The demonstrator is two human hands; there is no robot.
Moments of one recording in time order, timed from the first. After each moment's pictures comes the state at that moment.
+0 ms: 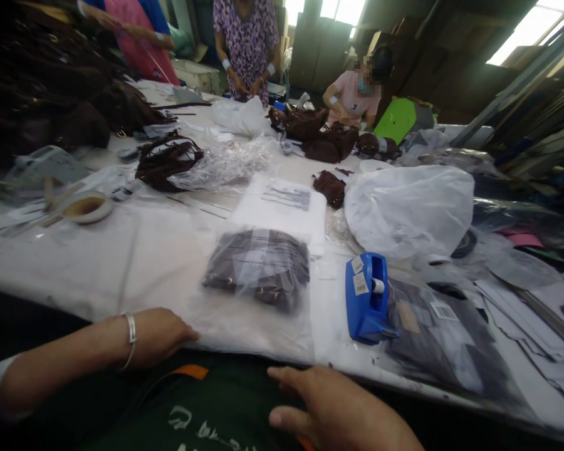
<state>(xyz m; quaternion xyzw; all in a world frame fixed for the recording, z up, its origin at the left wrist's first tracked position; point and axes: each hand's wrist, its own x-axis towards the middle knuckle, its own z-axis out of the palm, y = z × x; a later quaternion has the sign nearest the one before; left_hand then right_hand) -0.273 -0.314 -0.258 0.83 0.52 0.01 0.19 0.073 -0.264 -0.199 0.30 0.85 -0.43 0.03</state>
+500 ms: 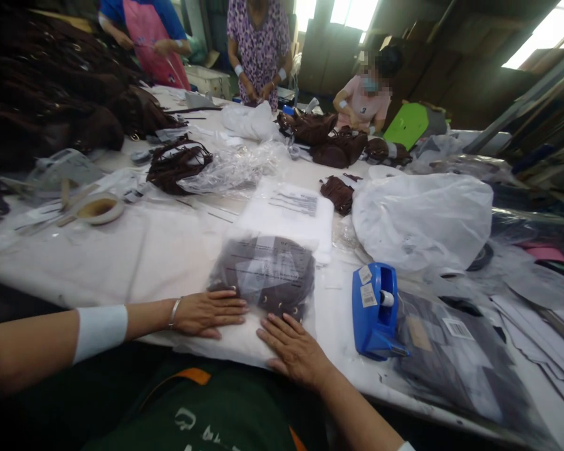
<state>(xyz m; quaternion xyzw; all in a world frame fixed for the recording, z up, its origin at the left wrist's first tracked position) -0.287 -0.260 -0.282 0.90 0.30 0.12 0.30 0.043 -0.220 -0.295 0.13 0.98 -0.18 -0.01</state>
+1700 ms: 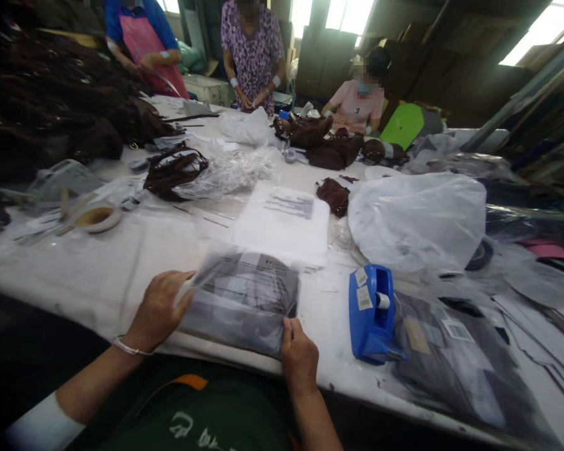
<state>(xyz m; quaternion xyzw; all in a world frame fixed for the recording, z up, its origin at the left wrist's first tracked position) -0.275 -0.292 -0.256 0.66 0.70 0.26 -0.06 0.021 -0.241 -0.313 0.64 0.73 -0.21 -0.15</state>
